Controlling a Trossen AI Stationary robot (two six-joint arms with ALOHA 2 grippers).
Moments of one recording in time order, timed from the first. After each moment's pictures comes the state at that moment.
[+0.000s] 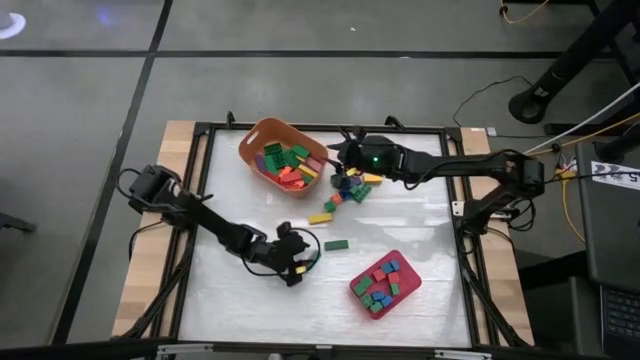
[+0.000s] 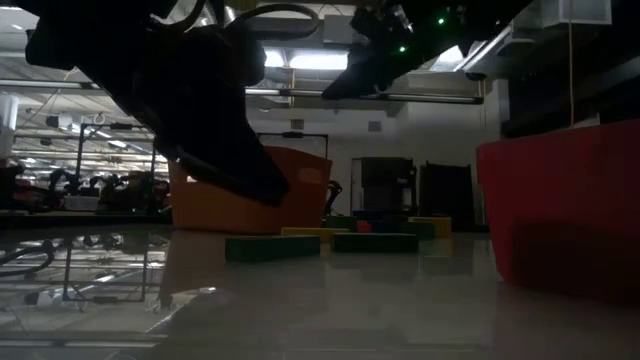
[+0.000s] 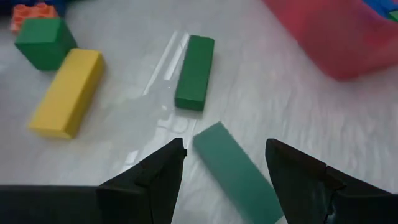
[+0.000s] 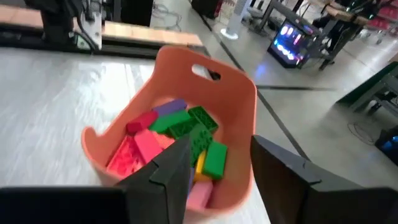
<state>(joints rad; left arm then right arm) -0.43 1.75 0.79 0.22 -0.48 -0.54 -0.22 1.54 1.05 0.14 0.19 -0.25</state>
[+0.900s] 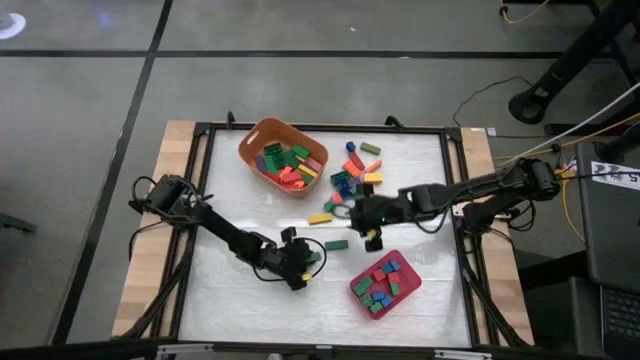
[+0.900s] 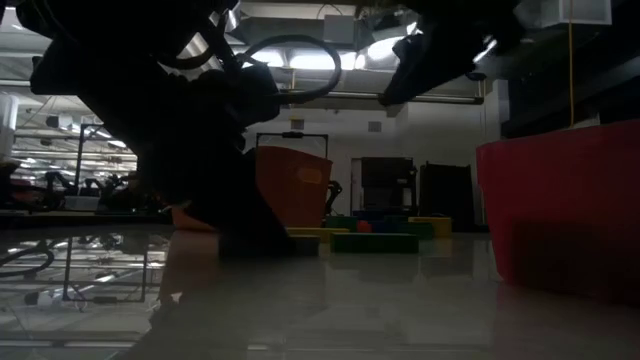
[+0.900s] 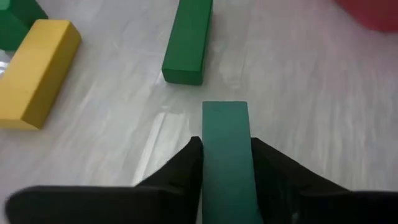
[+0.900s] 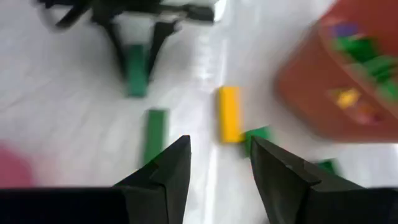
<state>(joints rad) -0.42 1.91 0.86 0.18 -0.49 -0.51 0.17 1.45 1.05 -0.41 0.17 -0.15</state>
